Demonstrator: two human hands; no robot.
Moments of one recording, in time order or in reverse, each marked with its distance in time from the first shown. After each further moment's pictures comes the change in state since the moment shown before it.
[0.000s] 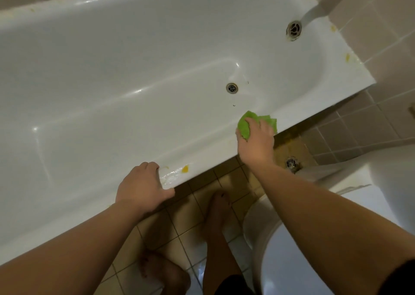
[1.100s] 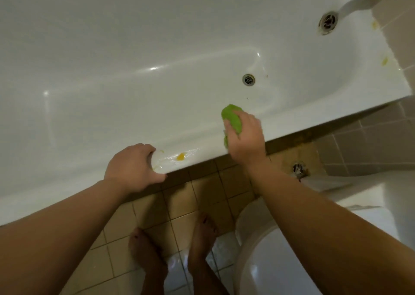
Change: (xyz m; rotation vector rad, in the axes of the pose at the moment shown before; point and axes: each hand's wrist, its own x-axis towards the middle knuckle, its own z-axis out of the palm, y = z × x) left_hand 0.002 0.000 -0.001 -0.031 0.032 -0.024; right_hand 0.000 -0.022 0.013 0.269 -0.076 -0.219
